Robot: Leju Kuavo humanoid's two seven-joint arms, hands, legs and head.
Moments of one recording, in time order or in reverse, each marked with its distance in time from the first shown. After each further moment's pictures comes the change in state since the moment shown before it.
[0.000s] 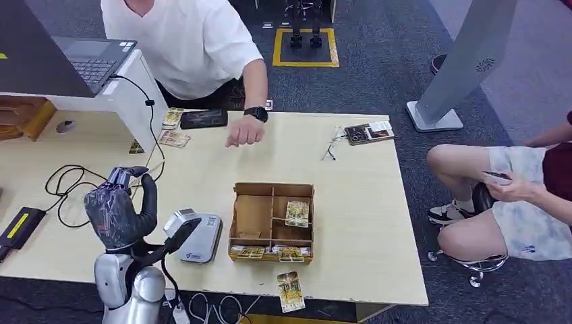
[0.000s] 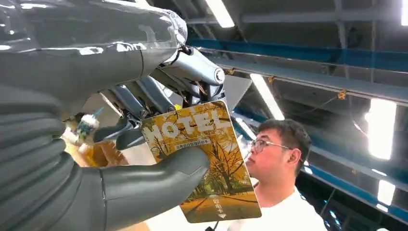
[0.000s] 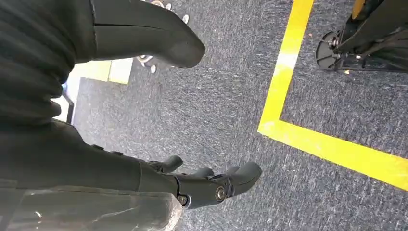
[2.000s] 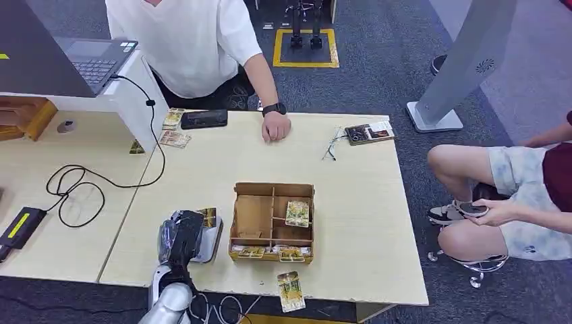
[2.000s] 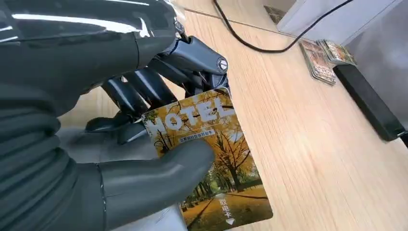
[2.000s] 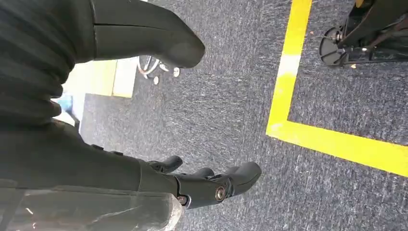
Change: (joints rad) left arm -0.088 0.200 -0.394 0.559 0.810 -0.114 0.351; right arm -0.003 0.000 -0.117 -0.002 0.042 0.000 0.008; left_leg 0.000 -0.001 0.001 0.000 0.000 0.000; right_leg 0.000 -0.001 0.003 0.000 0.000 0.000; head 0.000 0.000
